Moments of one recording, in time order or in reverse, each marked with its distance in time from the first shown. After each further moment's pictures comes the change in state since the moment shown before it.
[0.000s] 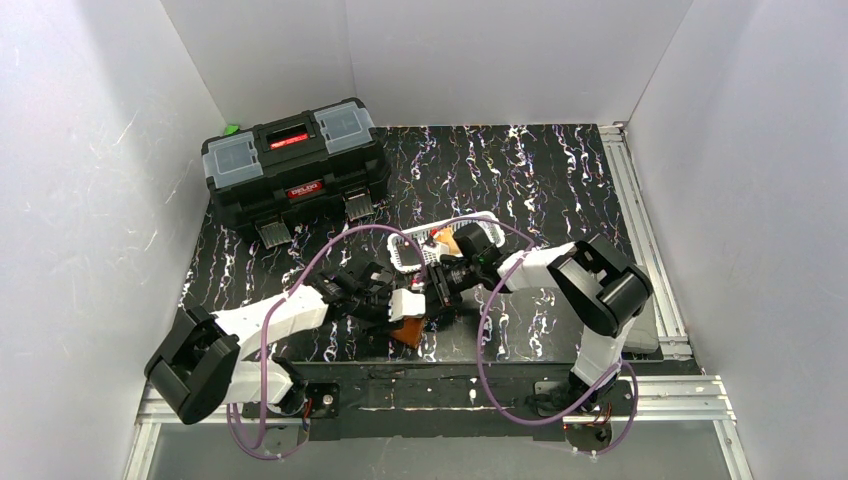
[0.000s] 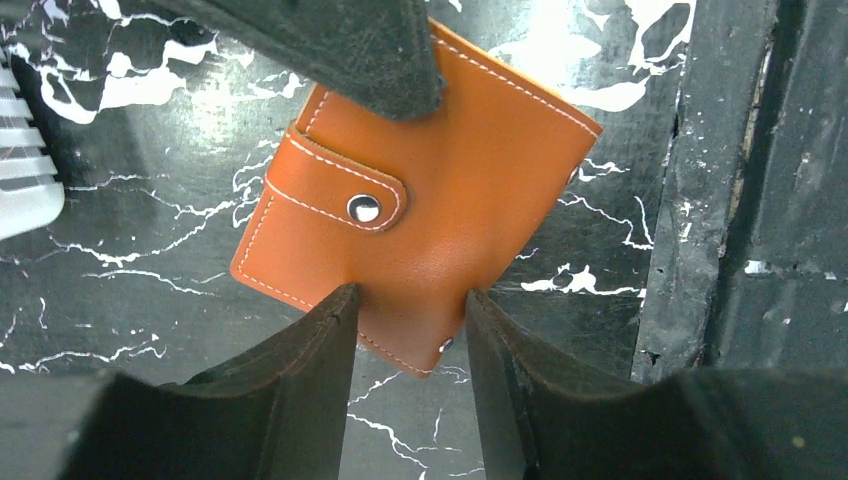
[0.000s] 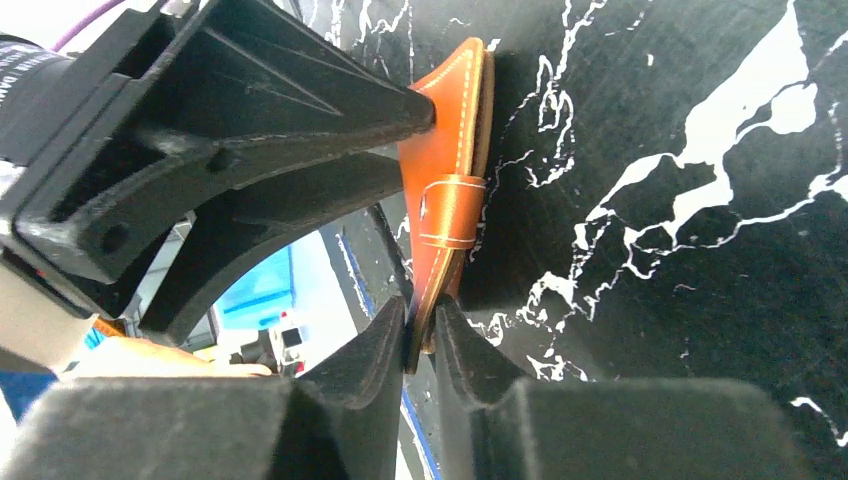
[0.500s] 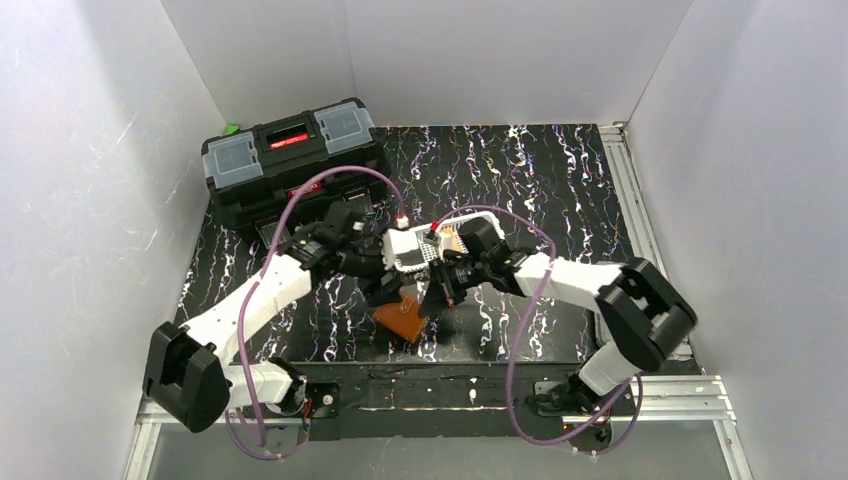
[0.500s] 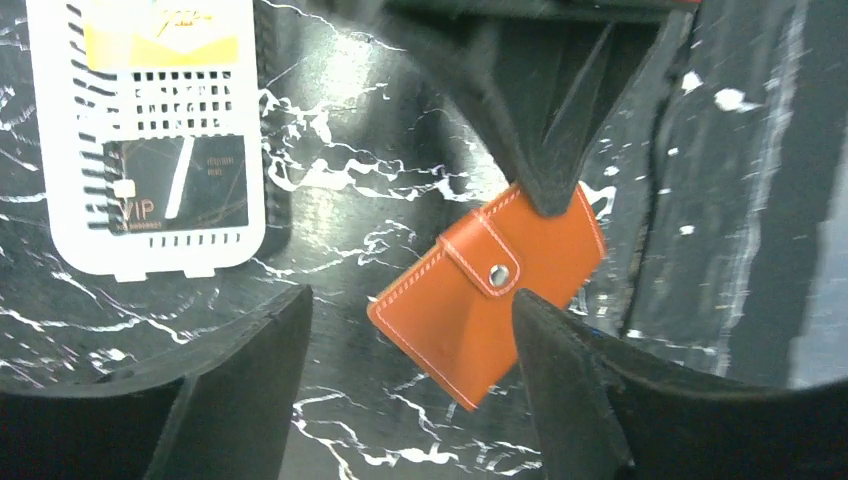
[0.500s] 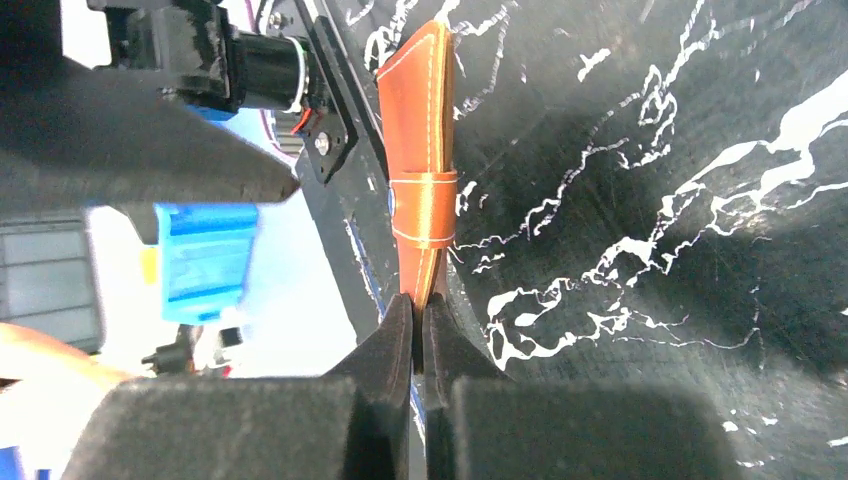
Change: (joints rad) left arm 0.120 -0.021 0.332 -0.218 0.154 -0.193; right arm 0.037 -0.194 0.018 -0.203 0.090 -0.127
